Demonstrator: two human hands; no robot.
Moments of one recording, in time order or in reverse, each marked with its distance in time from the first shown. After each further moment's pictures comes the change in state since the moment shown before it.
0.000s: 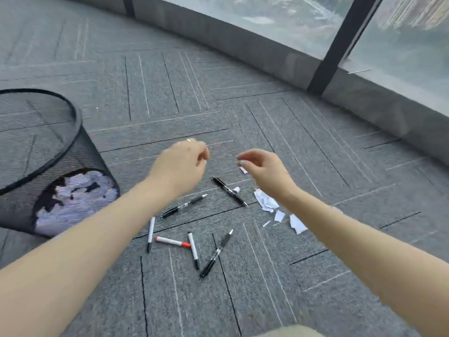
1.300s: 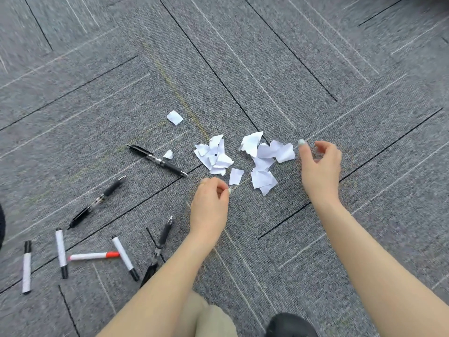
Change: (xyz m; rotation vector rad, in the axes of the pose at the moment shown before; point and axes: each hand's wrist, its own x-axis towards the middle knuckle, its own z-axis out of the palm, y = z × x) left_hand 0.003 0.088 0.273 -0.284 -0.338 -0.376; right_hand -0.049 0.271 -0.058 0.043 0.599 0.694
